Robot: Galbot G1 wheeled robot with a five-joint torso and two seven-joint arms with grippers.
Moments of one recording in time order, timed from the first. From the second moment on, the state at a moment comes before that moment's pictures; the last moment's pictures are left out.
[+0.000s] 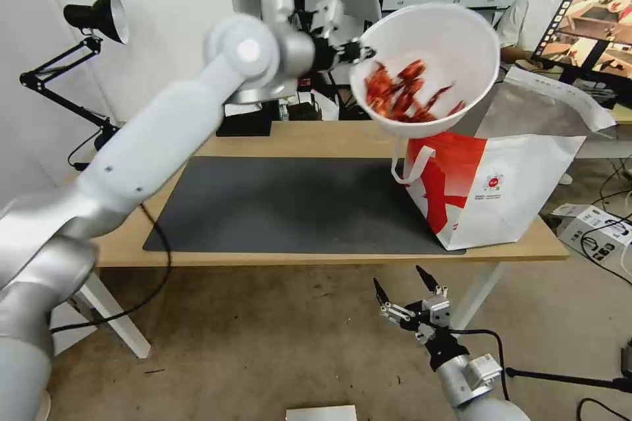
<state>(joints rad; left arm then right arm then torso) -0.24 -1.22 0.37 -1.45 -1.69 0.62 -0.40 -1.60 0.95 0.23 2.03 0.35 0.25 0.20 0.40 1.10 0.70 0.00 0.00</state>
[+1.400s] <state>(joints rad) -0.16 -1.58 0.52 -1.19 -1.28 0.25 -0.55 -1.60 0.95 0.23 2.03 0.35 0.25 0.20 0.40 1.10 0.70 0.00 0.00</state>
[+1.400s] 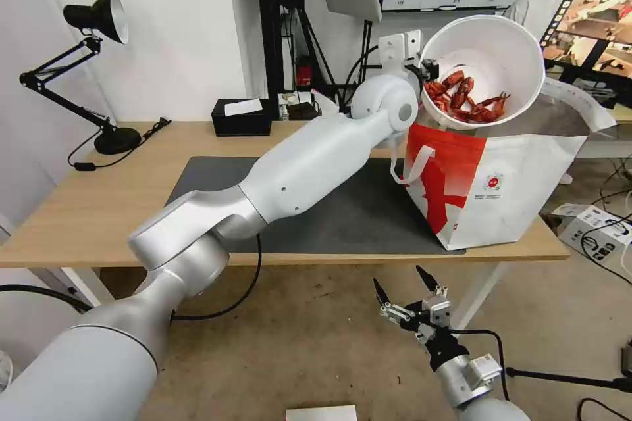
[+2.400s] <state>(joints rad) -0.18 -1.46 0.58 -1.27 -1.32 0.47 -0.33 -1.60 0.95 0.23 2.03 0.35 0.25 0.20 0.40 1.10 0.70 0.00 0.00</state>
